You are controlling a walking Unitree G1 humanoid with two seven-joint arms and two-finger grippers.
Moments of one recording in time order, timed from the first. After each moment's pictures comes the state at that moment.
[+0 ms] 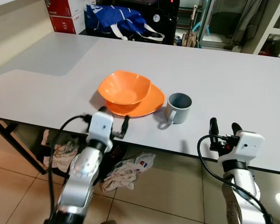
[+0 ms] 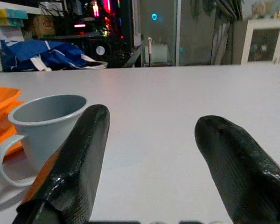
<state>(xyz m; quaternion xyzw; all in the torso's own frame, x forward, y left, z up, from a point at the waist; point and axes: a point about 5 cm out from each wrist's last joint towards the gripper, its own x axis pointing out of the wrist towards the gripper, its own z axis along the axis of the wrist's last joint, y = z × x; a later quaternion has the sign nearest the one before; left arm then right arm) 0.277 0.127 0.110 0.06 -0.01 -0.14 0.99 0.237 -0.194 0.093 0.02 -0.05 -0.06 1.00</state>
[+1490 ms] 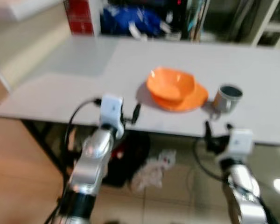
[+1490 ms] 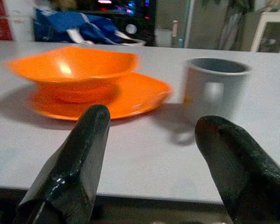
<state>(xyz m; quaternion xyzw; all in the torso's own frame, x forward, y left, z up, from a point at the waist) 0.305 0.109 0.130 0.02 0.01 -0.16 0.99 0.246 -0.189 0.082 -0.01 0.00 -0.02 1.00</state>
